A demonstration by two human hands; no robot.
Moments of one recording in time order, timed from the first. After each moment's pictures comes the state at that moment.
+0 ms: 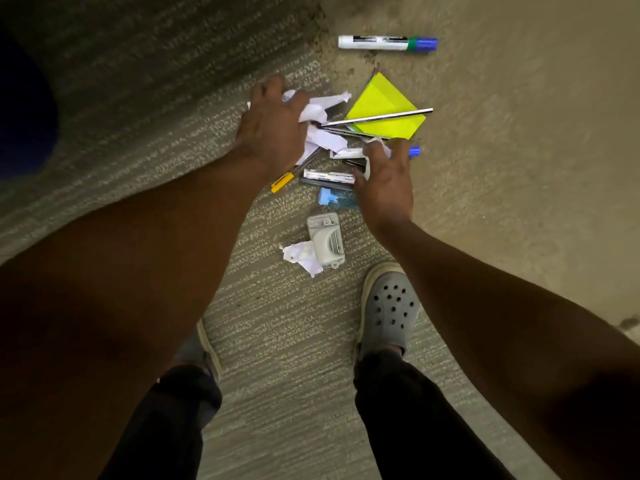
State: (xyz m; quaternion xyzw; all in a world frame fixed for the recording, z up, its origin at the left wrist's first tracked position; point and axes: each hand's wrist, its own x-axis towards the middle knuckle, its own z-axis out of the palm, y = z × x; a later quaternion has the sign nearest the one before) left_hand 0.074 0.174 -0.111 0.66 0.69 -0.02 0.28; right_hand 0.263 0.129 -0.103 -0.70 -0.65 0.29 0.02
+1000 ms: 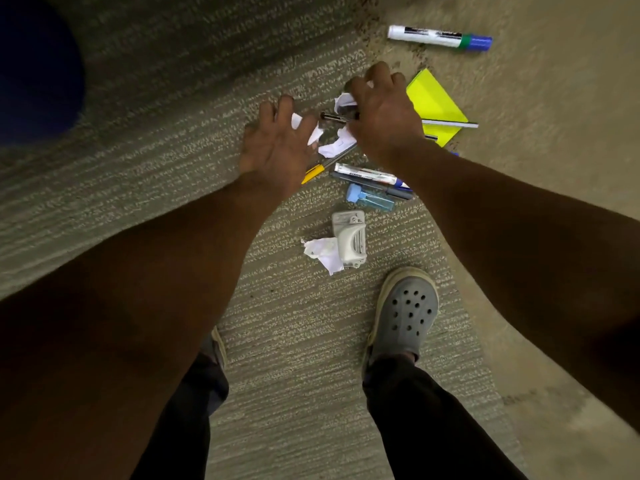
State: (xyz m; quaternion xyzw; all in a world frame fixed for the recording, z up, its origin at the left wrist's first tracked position) left_hand 0.050 0.122 -0.121 0.68 0.71 -0.11 0.18; right_hand 0.199 0.212 -0.110 -0.52 -0.81 0.23 -0.12
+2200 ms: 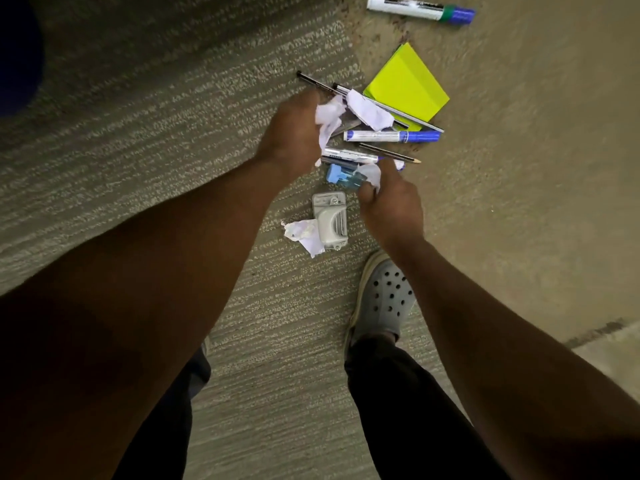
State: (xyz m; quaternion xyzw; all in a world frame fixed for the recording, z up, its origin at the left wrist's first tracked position) left_hand 0.098 0.134 -0.108 0.54 0.73 0.14 0.40; right_hand 0.271 0.090 -0.082 -0.68 -0.64 0.35 -0.05
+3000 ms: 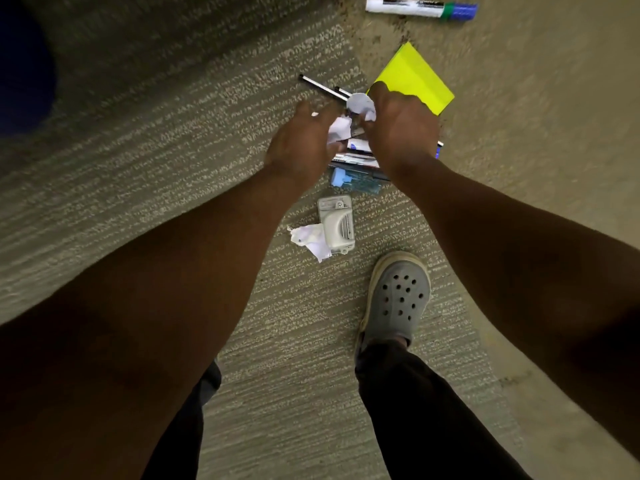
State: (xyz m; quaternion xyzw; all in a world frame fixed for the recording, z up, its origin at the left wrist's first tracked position) left_hand 0.104 0.129 -0.109 0.60 0.70 0.00 0.38; right_hand 0.251 0.183 -0.120 -0.59 -0.78 0.17 -0.12
